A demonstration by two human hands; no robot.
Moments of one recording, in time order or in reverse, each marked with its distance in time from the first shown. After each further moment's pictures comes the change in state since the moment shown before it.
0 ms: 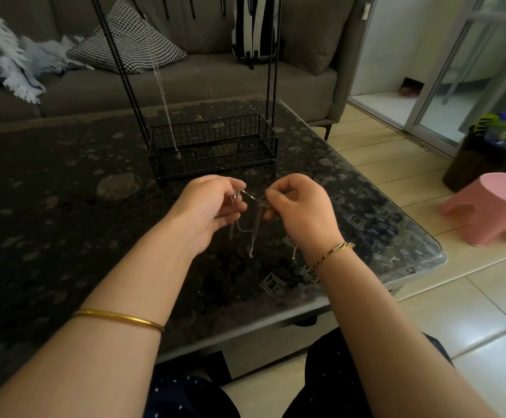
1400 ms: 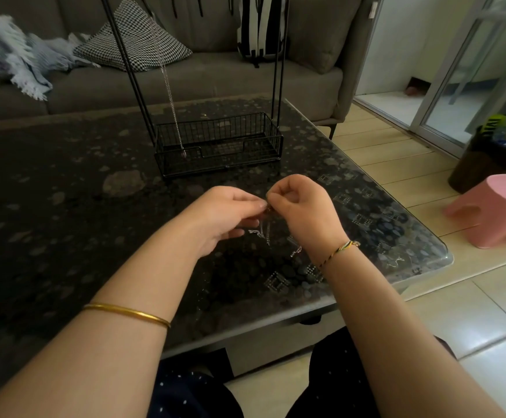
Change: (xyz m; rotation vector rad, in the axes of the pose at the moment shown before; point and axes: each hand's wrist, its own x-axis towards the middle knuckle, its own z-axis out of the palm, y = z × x) left_hand 0.001 -0.010 0.000 0.312 -0.206 -0.012; right_hand 0.003 0.006 0.003 -0.024 -0.047 -0.042
